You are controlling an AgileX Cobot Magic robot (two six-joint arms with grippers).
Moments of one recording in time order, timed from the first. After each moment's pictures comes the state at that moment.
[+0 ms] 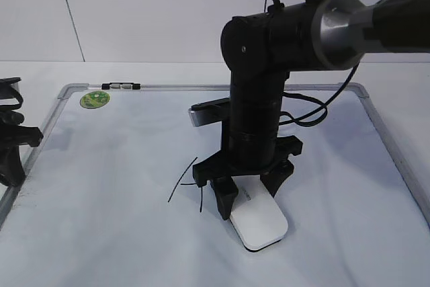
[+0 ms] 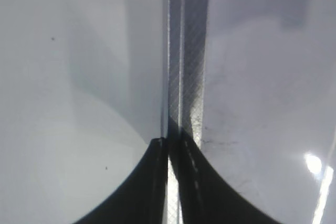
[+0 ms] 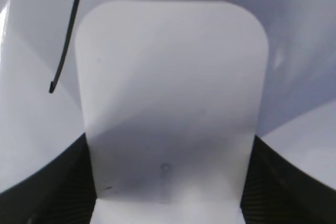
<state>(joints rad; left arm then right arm) -0.03 1.87 -1.10 -0.17 0.86 0.04 0.65 2.09 -1.54 0.10 1.22 0.09</state>
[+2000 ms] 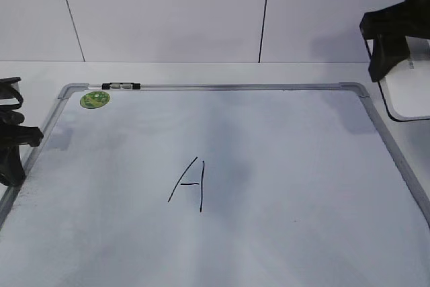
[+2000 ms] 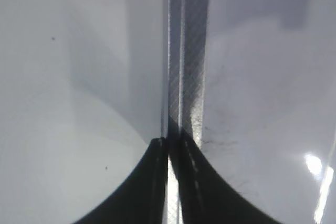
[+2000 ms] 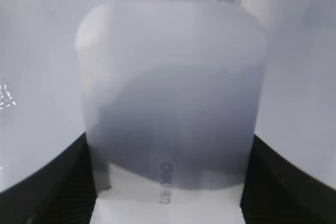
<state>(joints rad) -0.03 1.87 -1.10 -0.18 0.86 0.04 0.26 1.59 -1.48 -0.16 1.24 0.19</state>
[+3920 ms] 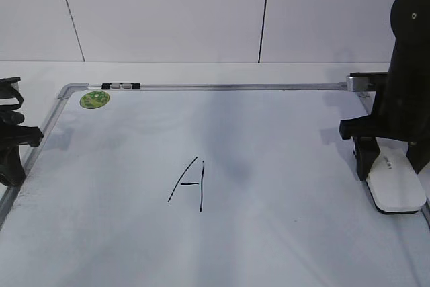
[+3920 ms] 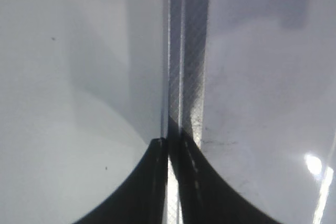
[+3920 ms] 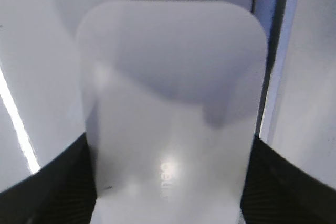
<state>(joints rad) -0.03 1.87 -1.10 -0.18 0.86 0.04 0.16 1.93 -1.35 -0.06 1.21 0.15</state>
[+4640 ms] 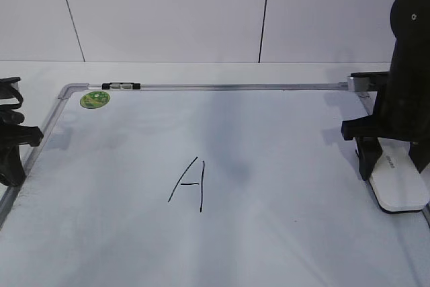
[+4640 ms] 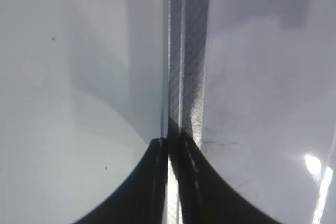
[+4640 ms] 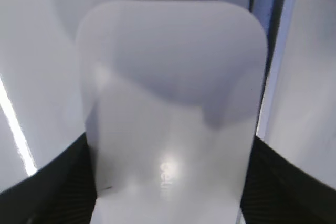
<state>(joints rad) -0.03 1.87 -1.10 -0.19 0.86 0.04 0.16 1.93 -1.35 -0.07 1.21 0.15</state>
